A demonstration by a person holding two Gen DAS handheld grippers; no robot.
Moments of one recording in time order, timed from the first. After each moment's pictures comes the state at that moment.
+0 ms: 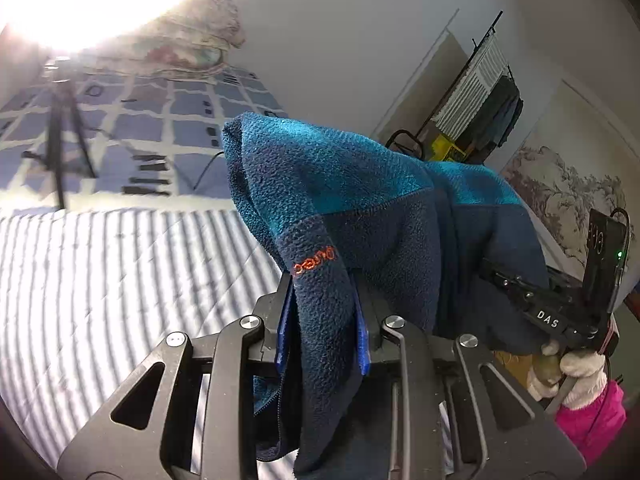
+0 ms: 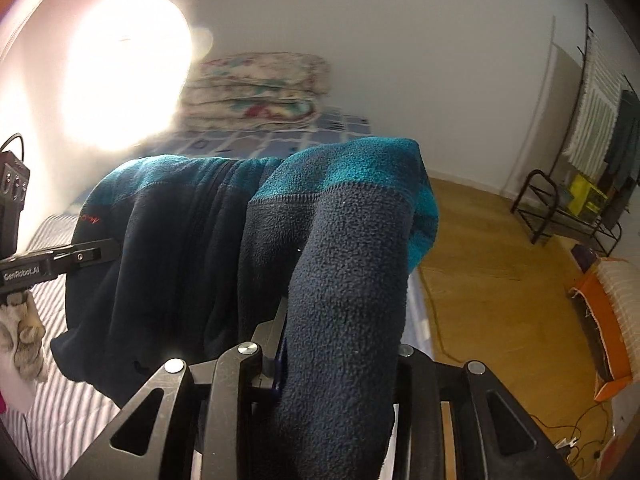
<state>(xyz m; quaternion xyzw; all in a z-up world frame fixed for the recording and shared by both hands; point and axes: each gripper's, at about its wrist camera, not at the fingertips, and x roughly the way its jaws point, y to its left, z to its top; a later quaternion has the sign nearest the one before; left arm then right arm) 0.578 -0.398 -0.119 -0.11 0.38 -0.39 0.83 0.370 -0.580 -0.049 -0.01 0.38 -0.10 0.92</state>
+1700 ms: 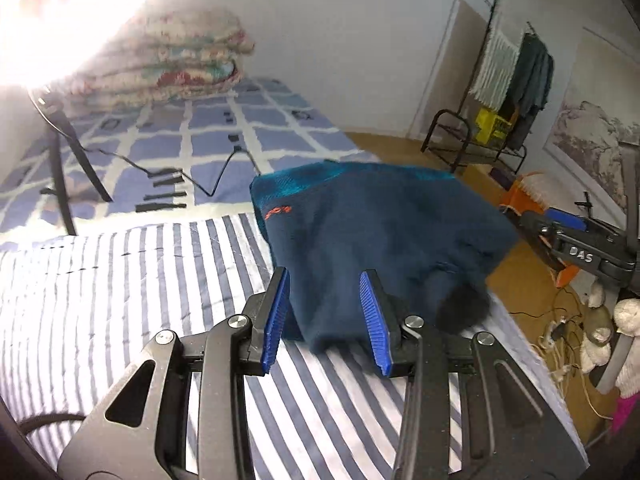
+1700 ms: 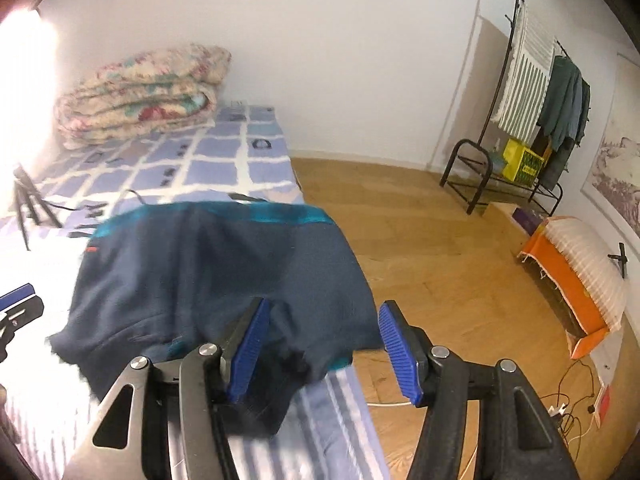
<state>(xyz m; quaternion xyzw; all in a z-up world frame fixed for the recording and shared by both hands) 0.551 -0.453 -0.147 0.00 0.34 -0.31 0.89 0.395 -0.659 -0.095 0.01 0.37 -0.23 0.90</state>
